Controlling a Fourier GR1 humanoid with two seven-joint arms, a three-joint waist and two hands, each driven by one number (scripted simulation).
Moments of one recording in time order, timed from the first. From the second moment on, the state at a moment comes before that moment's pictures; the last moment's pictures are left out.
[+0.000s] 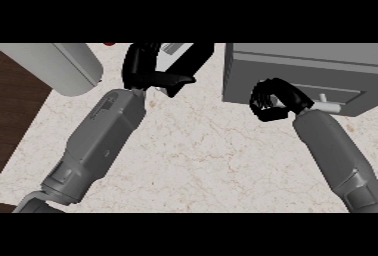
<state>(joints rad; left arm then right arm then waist) -0.95 0.13 -0.21 -0.64 0.66 0.10 -0.52 -0.75 -0.32 0.15 -0.63 0.47 0.18 -0.37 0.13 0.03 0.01</state>
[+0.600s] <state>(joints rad) -0.88 0.18 -0.23 -0.71 0.66 0.03 -0.49 -0.77 -0.34 0.07 -0.56 0.37 0.31 -0.42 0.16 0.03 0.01</state>
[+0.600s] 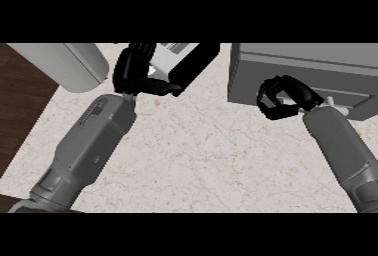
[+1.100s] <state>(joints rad) -0.84 0.19 -0.23 -0.74 0.67 -0.01 -0.49 -0.75 -0.38 0.04 -0.60 0.30 0.44 -0.42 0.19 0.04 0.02</state>
